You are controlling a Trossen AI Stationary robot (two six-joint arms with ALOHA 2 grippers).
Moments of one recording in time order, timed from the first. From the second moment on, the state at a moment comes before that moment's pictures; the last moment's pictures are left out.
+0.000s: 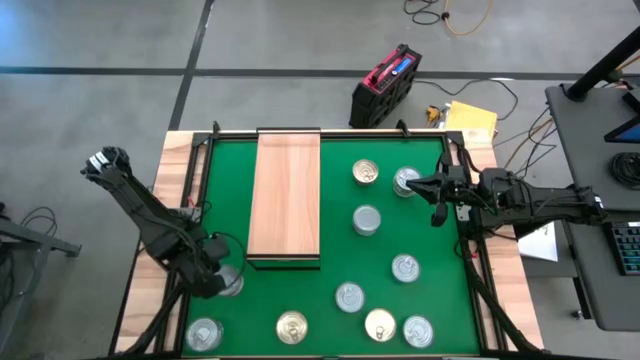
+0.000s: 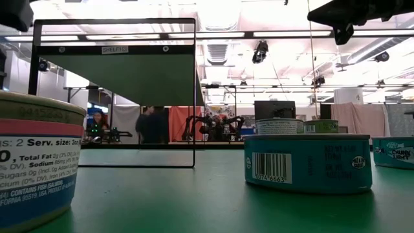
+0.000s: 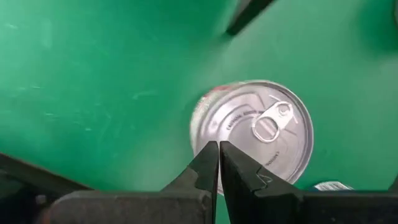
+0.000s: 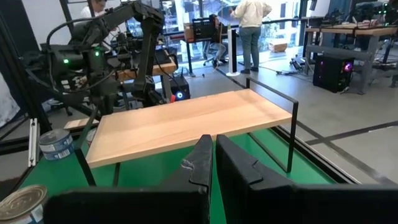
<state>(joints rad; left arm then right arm) -0.84 1.10 0.79 -1.06 -0.14 -1.31 -0.02 0.46 0.48 -0.09 0.18 0.11</state>
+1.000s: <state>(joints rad) -0.80 1.09 0.76 -1.07 -0.11 -1.50 -0.02 0.46 0.48 -0.09 0.18 0.11</state>
